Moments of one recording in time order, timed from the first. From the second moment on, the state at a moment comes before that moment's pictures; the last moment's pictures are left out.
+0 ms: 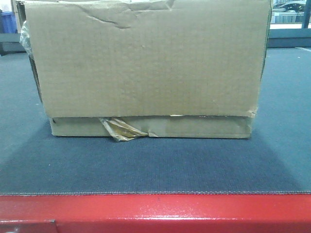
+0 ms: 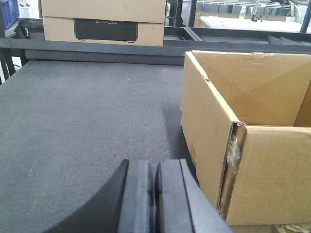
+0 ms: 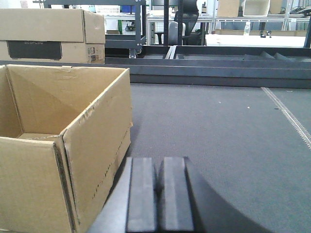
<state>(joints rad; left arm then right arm) -0.10 0.35 -0.48 0.22 0.35 -0.25 0.19 0.25 -0.47 -0.10 0.35 0.13</state>
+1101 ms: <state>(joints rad) 0.06 0.01 0.00 0.04 0.11 -0.11 0.19 0.25 -0.47 -0.10 0.35 0.13</state>
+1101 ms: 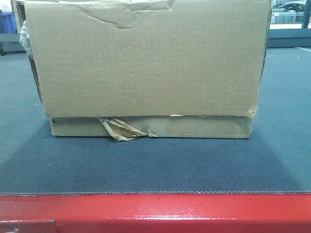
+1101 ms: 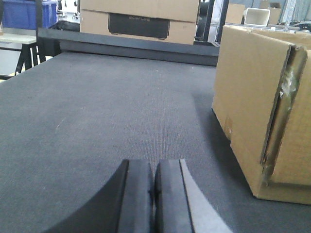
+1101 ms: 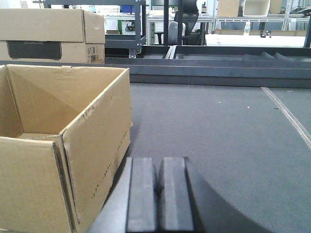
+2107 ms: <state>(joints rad) 0.06 0.01 0.00 0.04 0.12 -0.11 0.13 0.24 -0.43 -0.05 0.32 0.02</state>
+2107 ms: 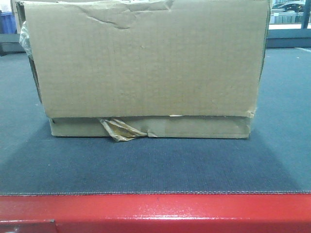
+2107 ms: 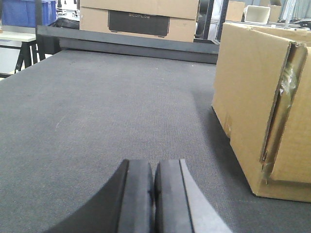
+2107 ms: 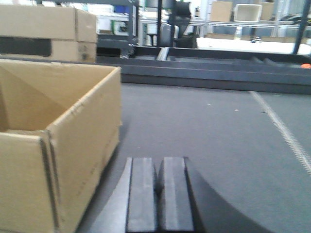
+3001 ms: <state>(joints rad) 0.06 0.01 0.00 0.04 0.12 -0.10 -0.03 0.01 0.00 0.11 0.09 -0.09</state>
